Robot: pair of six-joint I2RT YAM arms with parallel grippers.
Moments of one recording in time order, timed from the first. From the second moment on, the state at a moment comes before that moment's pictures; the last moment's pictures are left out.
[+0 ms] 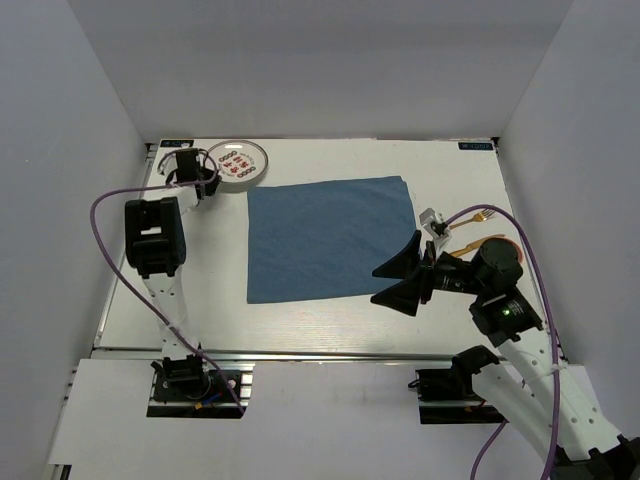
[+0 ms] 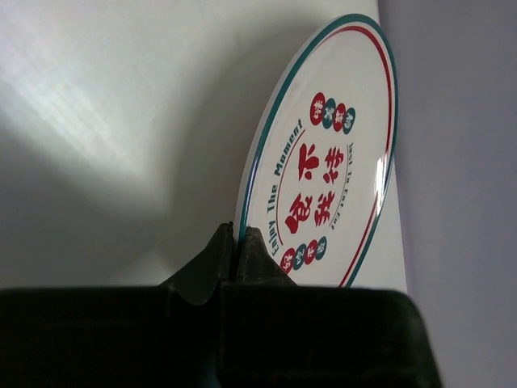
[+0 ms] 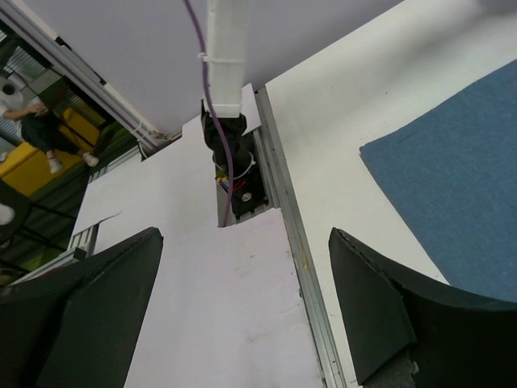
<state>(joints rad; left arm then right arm) 0.08 2.26 1.58 0.06 -0.04 -1.10 0.44 0.61 0.61 0.02 -1.03 0.51</state>
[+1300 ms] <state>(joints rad) -0.36 1.81 0.99 0.24 0.53 -0.84 0.44 0.42 0.64 -0.33 -0.63 0.52</state>
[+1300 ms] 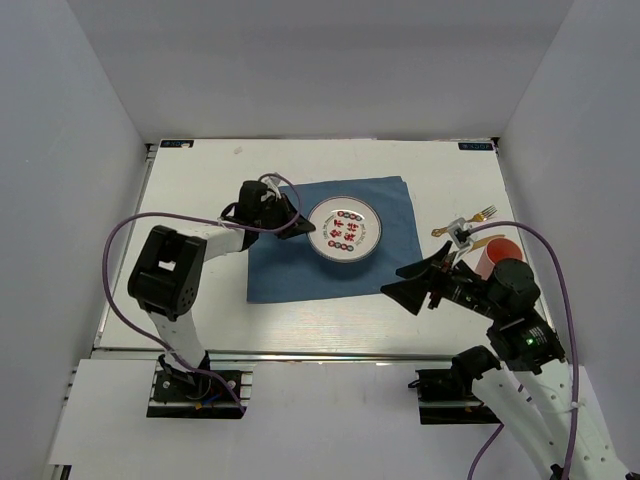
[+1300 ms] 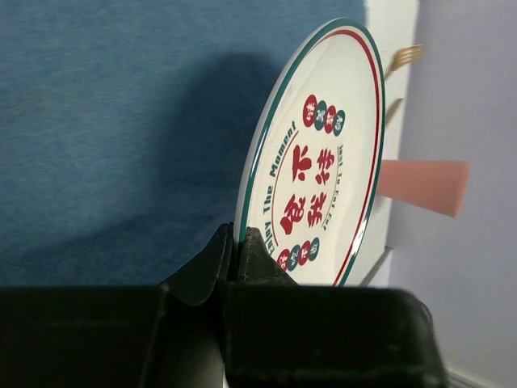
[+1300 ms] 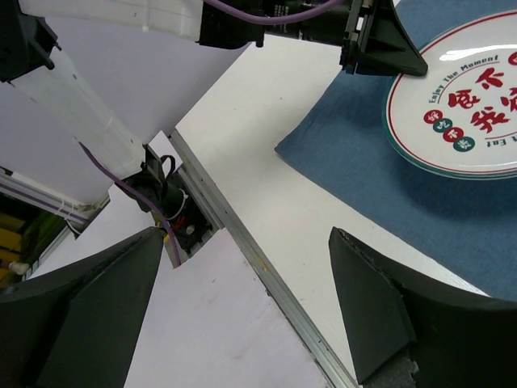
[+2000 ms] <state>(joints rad) -0.36 1.77 0.94 0.23 0.36 -0.82 0.44 0.43 0.65 -0.44 -0.47 0.48</state>
